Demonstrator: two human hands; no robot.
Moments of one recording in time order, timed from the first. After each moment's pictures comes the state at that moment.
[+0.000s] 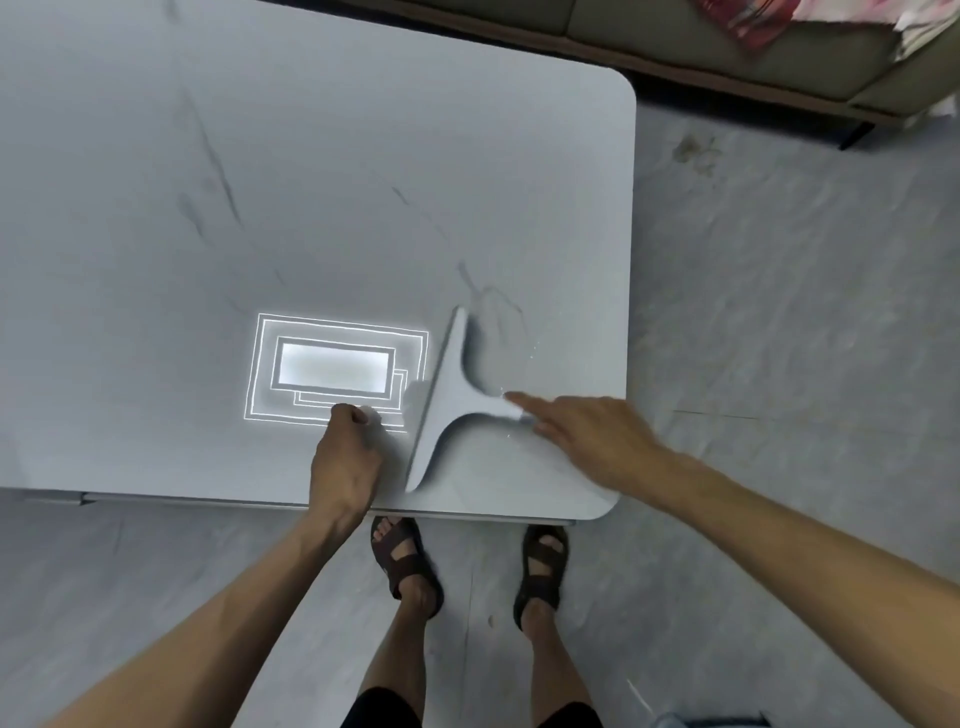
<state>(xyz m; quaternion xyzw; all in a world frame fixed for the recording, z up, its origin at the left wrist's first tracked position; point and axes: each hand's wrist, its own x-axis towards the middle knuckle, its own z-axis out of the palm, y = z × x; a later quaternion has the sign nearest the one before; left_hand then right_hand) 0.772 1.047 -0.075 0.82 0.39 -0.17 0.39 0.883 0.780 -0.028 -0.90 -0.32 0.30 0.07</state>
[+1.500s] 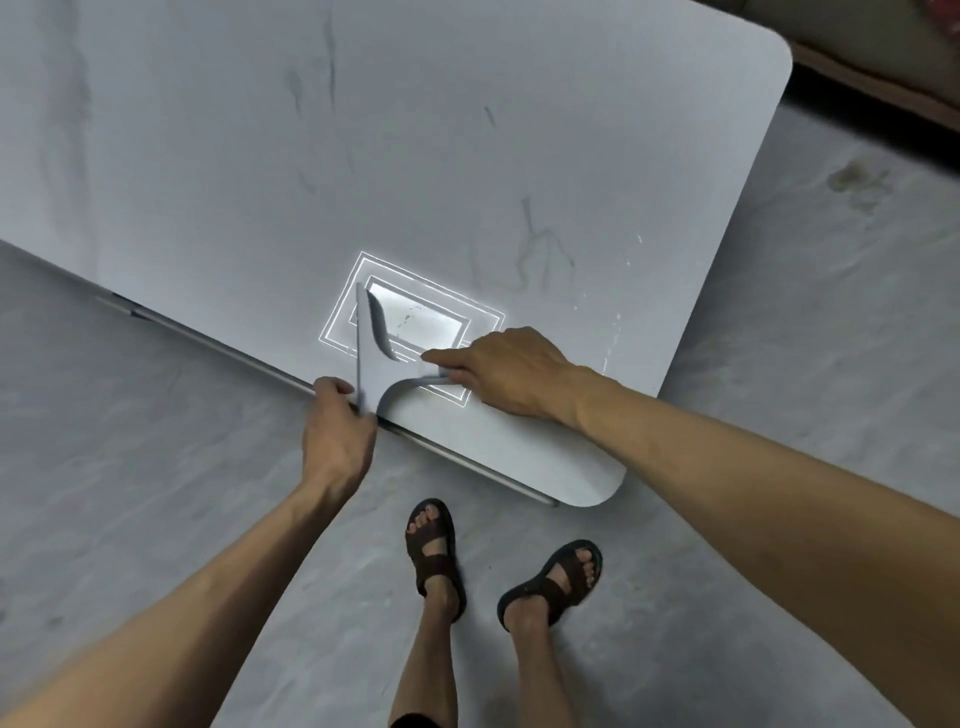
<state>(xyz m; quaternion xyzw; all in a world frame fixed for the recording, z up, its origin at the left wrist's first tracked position) 0.698 0.970 -0.088 0.76 0.56 -0.05 0.34 0.887 0.847 -0.080 -0.76 -0.58 0.29 0.03</state>
